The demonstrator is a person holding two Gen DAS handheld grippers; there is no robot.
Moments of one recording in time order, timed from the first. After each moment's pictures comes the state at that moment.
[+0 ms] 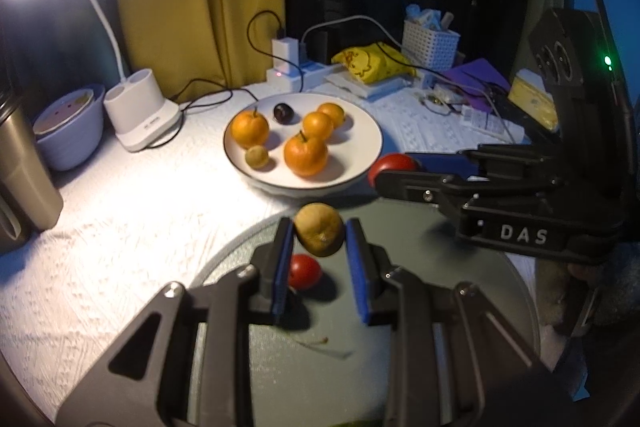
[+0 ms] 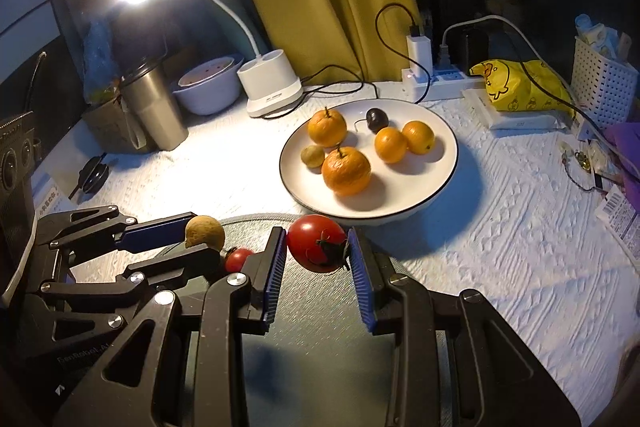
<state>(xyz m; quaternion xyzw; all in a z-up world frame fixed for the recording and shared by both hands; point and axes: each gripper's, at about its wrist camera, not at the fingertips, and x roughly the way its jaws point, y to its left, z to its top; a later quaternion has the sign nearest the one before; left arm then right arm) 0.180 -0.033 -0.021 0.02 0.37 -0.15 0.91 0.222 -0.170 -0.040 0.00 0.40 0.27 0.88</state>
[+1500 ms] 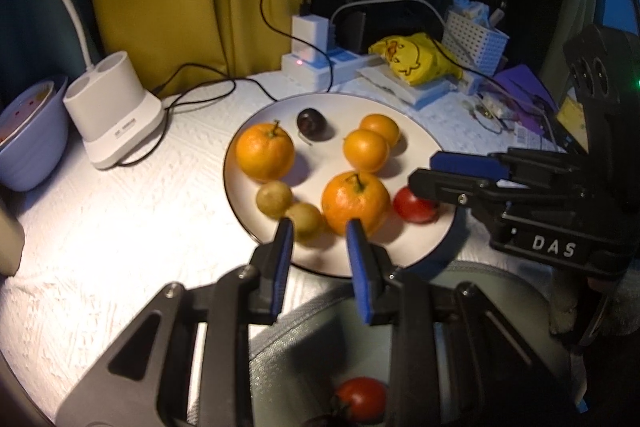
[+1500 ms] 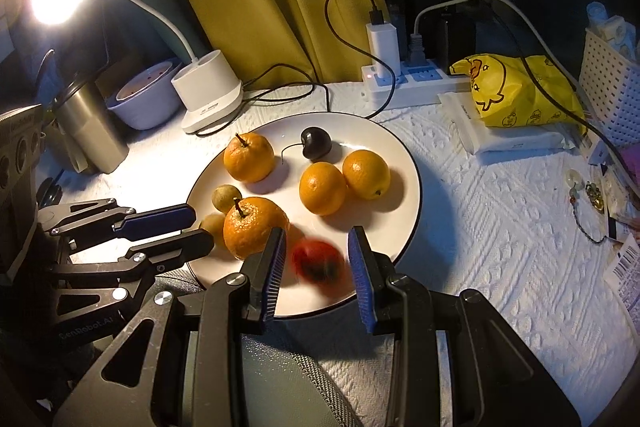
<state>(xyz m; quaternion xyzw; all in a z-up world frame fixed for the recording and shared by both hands) 0.284 -0.027 -0.053 0.00 0.41 -0.14 0.90 0.315 -0.180 -0.068 -0.01 0.42 0.24 0.88</state>
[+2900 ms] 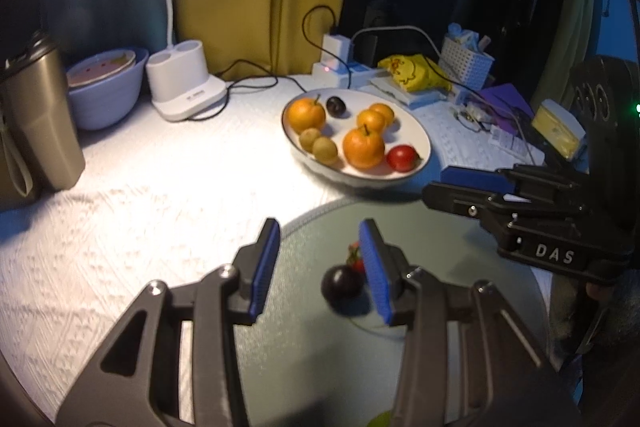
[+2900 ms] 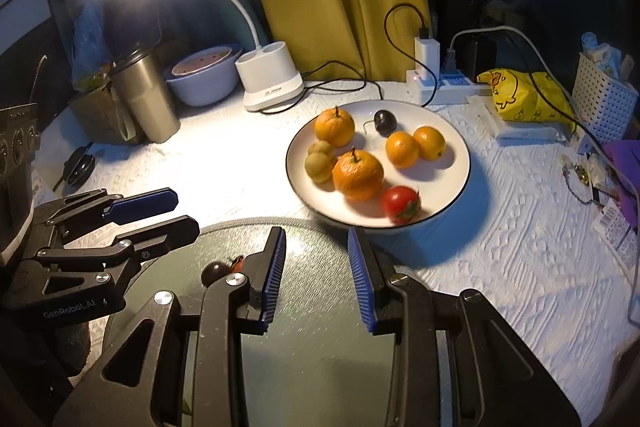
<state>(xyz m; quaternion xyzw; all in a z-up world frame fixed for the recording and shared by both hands) 0.176 0.023 -0.031 -0.04 0.38 -0.12 0.91 0.219 -0.139 -0.042 -0.04 0.41 0.25 0.88</state>
